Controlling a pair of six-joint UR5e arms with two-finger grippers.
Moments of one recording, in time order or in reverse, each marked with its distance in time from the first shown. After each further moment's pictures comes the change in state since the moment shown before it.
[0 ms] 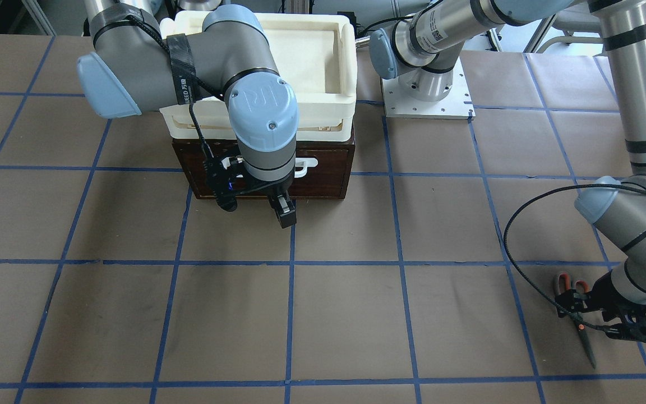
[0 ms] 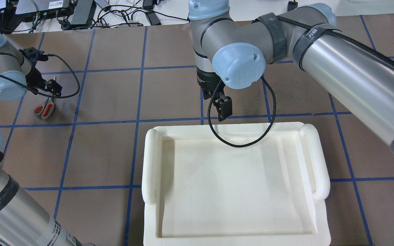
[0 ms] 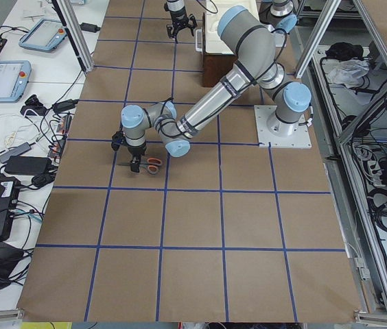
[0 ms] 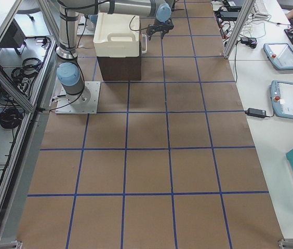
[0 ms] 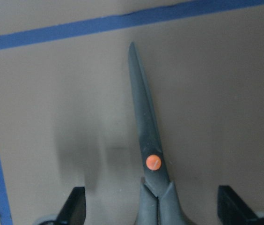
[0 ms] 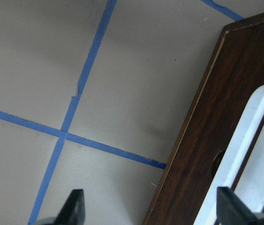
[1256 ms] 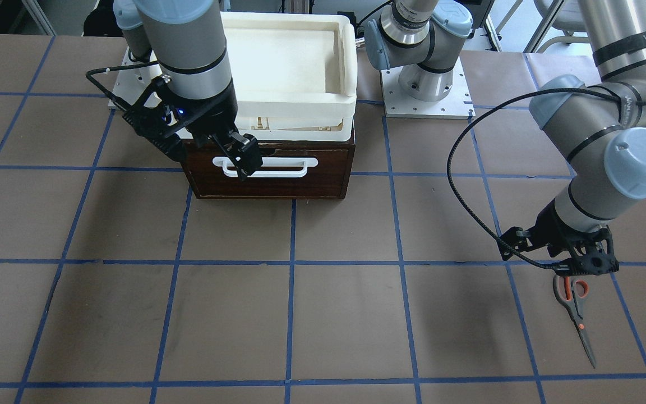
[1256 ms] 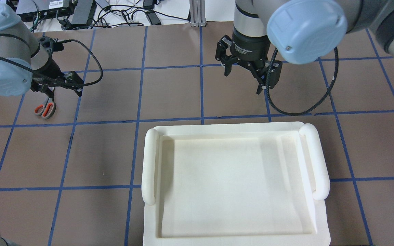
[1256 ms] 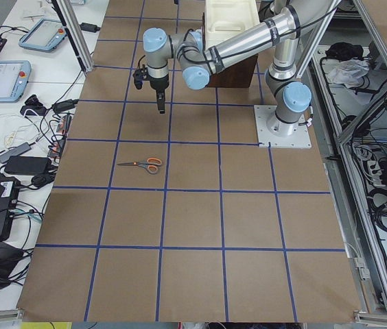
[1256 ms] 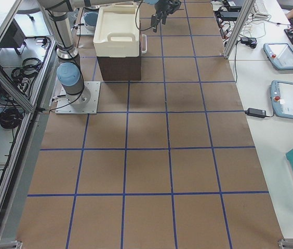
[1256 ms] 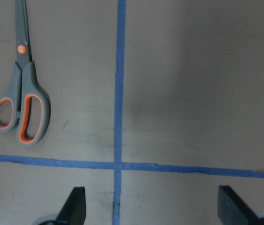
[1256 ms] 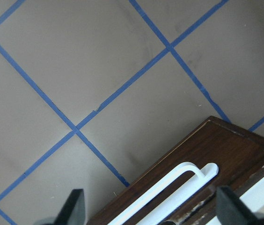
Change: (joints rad) left arm -0.177 0.342 -0.172 -0.252 0.016 -0.340; right arm -0.084 -0.201 -0.018 0.053 -0.065 -0.533
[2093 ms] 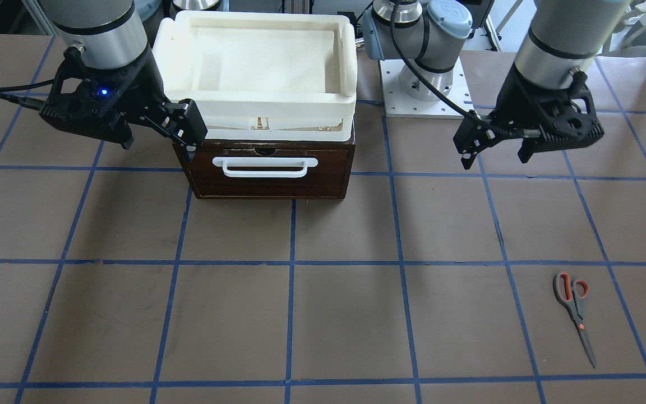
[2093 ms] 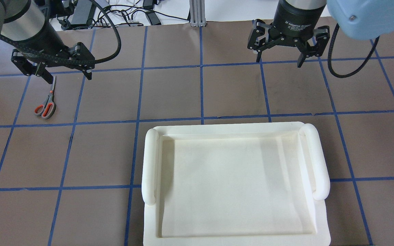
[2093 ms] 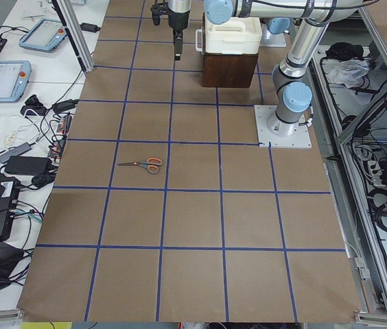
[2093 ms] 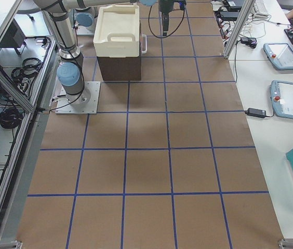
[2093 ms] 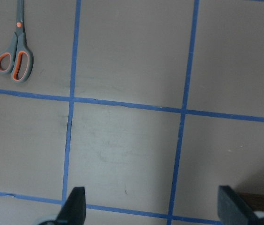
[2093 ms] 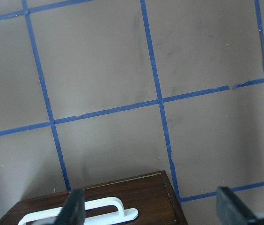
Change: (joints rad) left arm -0.192 0.315 0.105 -0.409 -0.002 -0.283; right arm -0.161 -0.081 -0.036 0.051 -0.004 -0.638
